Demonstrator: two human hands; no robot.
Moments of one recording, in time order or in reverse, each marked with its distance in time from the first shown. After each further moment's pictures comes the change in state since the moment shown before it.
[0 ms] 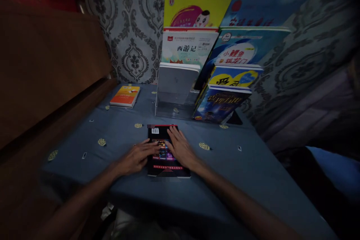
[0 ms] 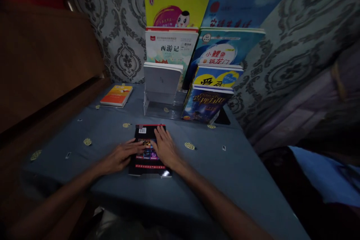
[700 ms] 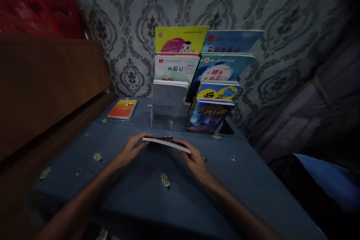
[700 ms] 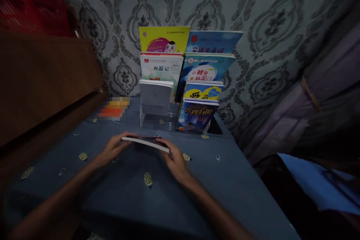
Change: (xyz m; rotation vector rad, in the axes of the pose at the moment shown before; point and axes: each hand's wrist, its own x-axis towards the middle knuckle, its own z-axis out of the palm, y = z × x) left_hand 0.052 0.015 -0.055 -0.356 0.361 -0.243; right_hand -0.029 0.000 -0.069 0.712 0.320 0.002
